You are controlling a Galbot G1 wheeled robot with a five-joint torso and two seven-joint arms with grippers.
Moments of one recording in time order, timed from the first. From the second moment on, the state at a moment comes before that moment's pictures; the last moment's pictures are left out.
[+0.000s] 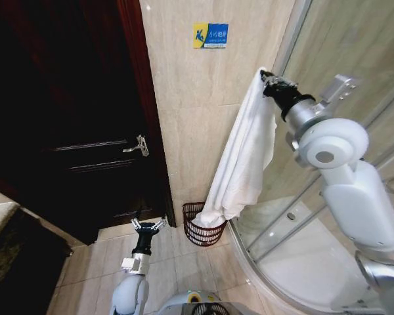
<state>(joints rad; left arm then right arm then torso) 1.60 -1.59 -0.54 -1.93 -0.06 -0.35 0.14 -0.33 0.82 0.24 2.18 1.27 -0.48 0.64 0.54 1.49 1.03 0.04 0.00</state>
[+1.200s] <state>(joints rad) 1.59 -1.58 -0.55 -1.92 -0.09 -0.37 0.14 -0.26 0.95 0.16 2.02 1.18 -0.42 0.55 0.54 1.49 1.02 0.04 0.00</state>
